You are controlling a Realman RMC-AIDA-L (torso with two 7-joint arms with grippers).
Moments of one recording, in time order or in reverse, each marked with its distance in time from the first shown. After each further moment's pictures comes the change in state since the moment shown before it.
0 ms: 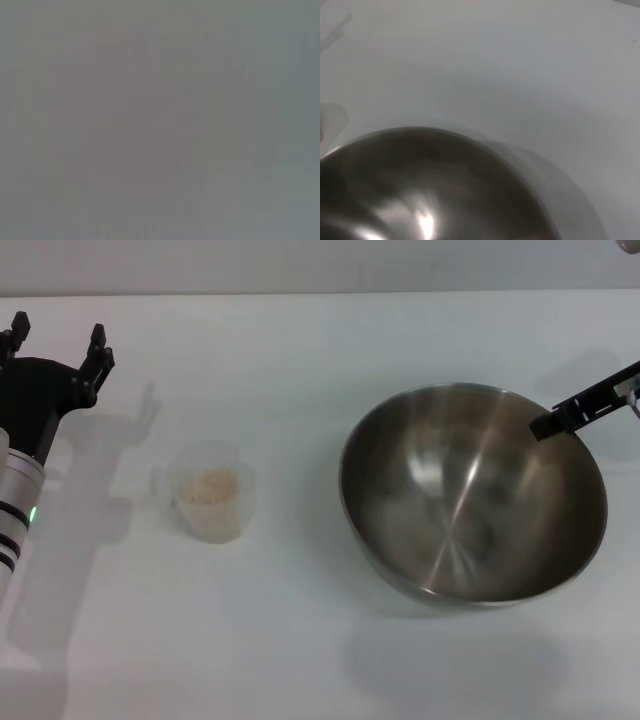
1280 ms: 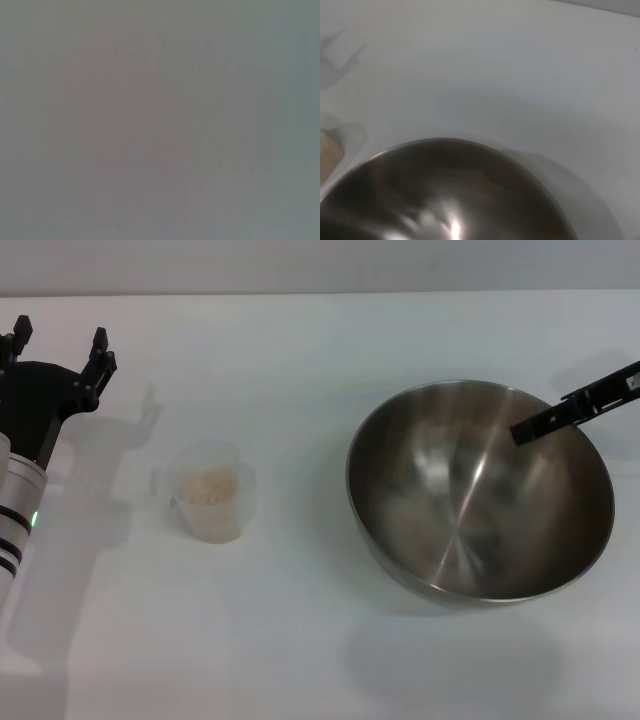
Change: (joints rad) left arm 0.009 -0.003 0.004 -0.004 0.003 0.006 -0.001; right arm -0.017 -0.011 0.045 -0.024 0.048 0.044 -0.002
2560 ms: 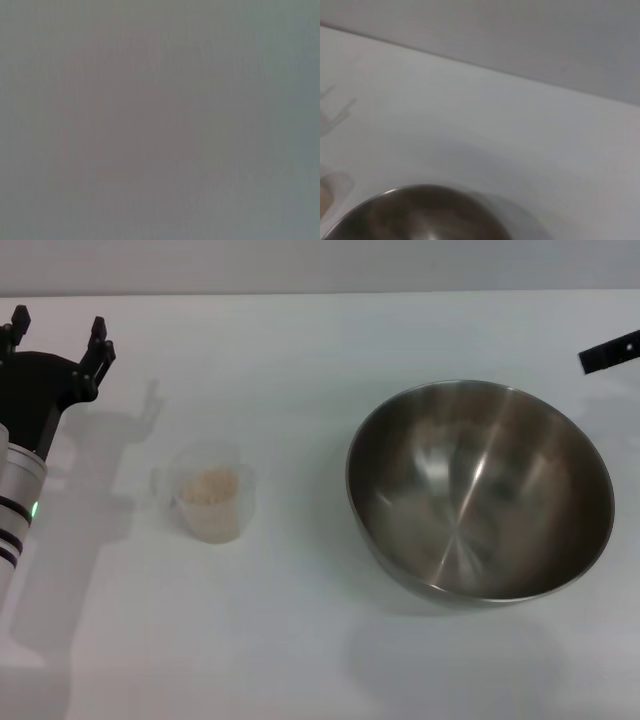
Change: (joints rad) left arm -0.010 0.003 -0.009 -0.010 -0.006 0.000 0.002; right arm -0.066 -0.037 0.088 -0.340 0.047 0.181 0.104
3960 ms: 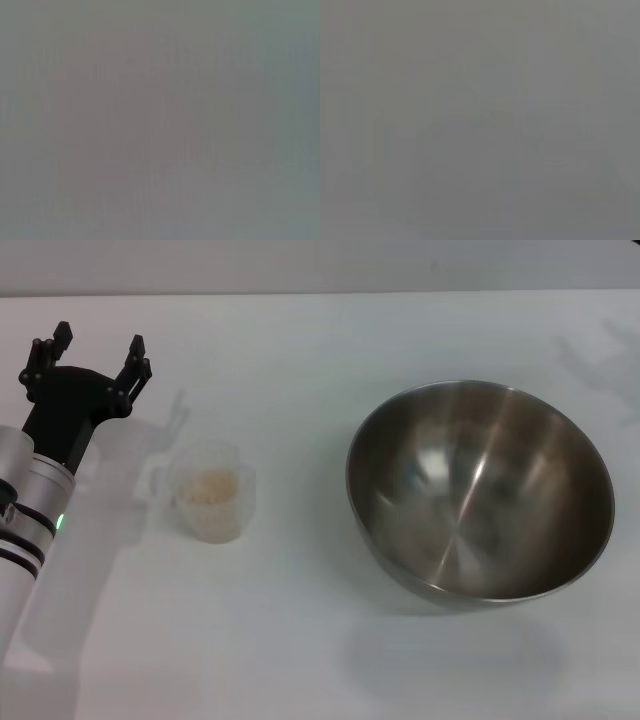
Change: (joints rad) left arm -0.002 -0.003 0.075 -0.011 0.003 -0.028 -0.063; right arm -0.484 0.139 -0.308 0.211 1.253 -0.975 -1.059
